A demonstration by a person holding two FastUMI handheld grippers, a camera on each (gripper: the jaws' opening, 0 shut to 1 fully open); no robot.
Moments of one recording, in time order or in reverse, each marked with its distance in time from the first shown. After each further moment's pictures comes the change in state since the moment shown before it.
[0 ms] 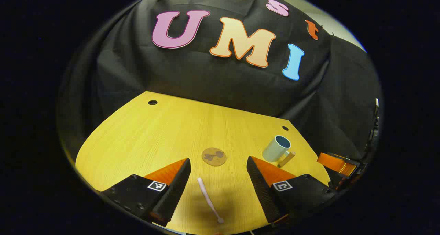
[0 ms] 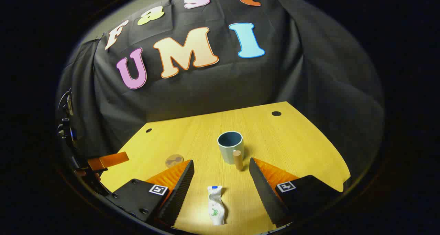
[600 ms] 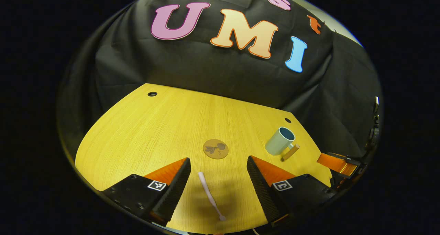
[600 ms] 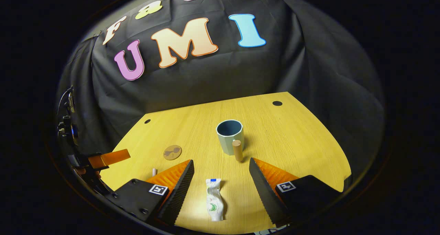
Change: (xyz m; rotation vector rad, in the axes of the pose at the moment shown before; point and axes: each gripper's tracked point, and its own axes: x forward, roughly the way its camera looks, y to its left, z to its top) left arm 0.010 0.004 -0.017 0.003 0.076 0.004; right arm 0.007 -0.004 -0.018 -0.005 0.088 -0.007
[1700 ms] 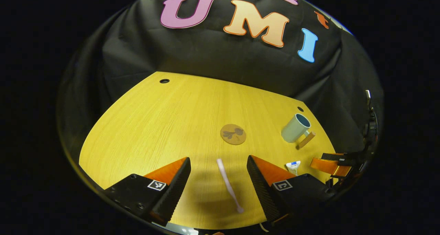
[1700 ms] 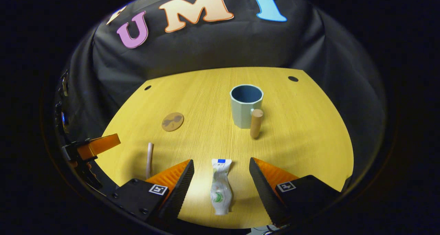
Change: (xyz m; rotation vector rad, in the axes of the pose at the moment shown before) left arm -0.008 0.047 -0.037 -0.013 0.103 0.093; right arm 0.036 0.032 -0.078 -0.105 0.327 0.017
